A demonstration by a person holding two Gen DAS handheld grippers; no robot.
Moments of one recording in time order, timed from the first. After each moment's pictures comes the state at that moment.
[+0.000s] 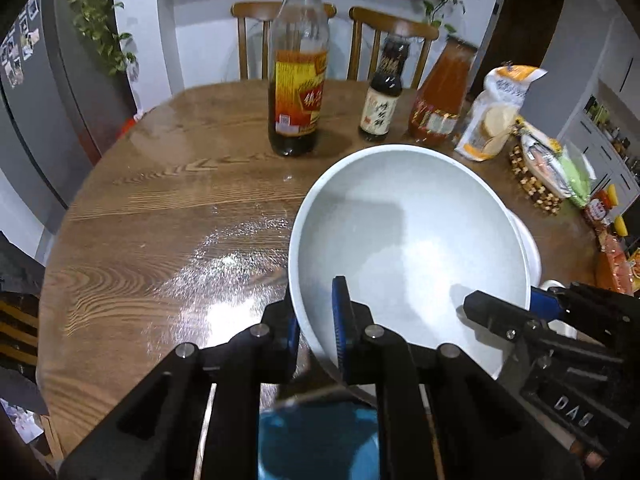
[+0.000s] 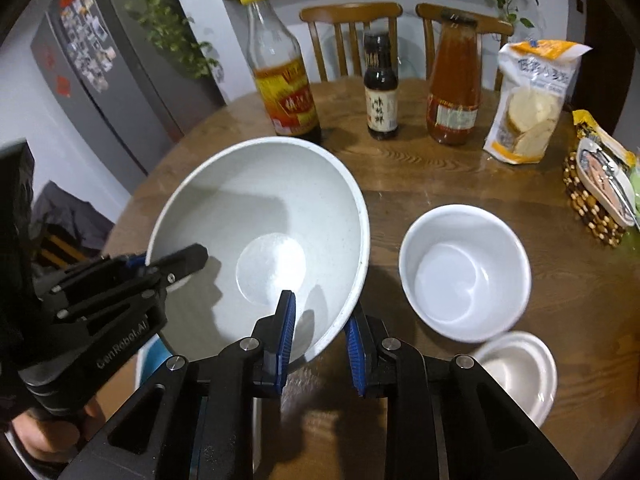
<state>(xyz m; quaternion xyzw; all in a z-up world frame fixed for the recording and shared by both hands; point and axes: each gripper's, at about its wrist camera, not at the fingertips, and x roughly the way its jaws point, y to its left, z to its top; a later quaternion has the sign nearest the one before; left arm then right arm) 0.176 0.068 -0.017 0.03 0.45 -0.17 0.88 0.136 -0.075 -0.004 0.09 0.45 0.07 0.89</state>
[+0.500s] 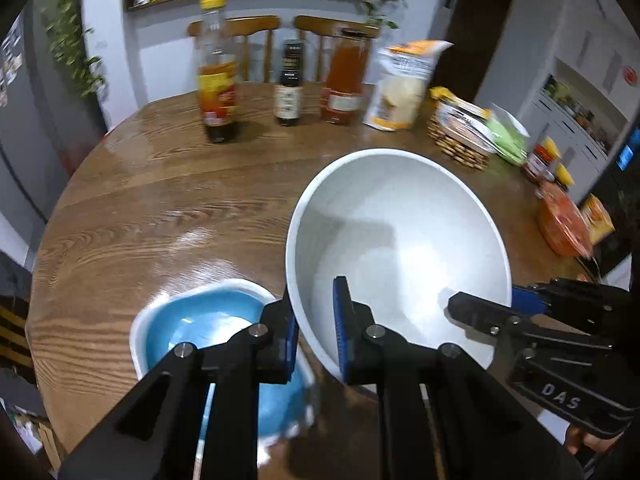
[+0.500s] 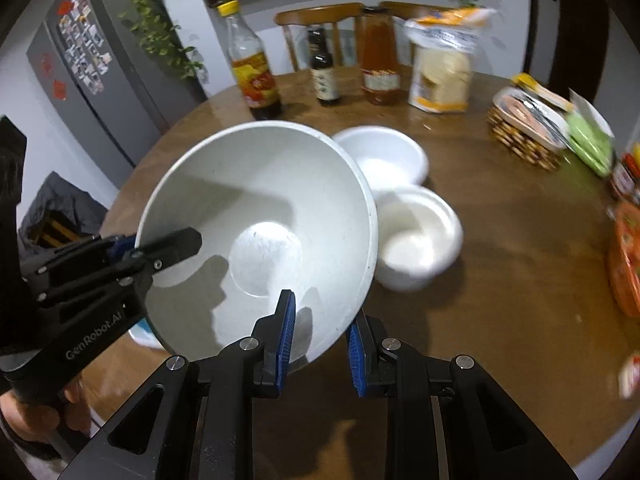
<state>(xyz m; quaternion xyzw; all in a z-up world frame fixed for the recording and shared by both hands) 0.056 0.021 -0.001 0.05 0.43 -0.24 0.87 0.004 -0.128 -0.009 0.10 0.46 0.03 0.88</state>
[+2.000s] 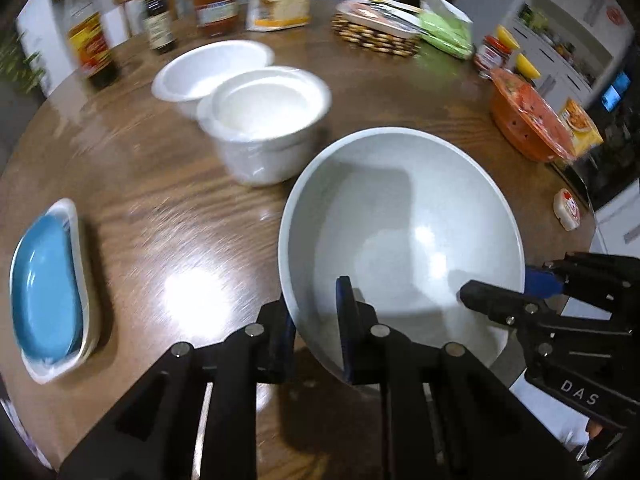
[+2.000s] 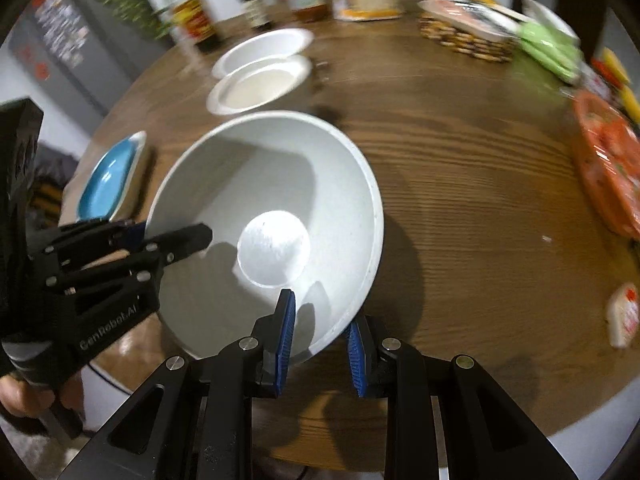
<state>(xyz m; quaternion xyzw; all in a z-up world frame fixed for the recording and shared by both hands) -0.014 -0.099 -0.074 0.10 0.52 -0.26 0.81 -0.057 -0.217 -0.074 0.10 0.54 0.05 0.83</state>
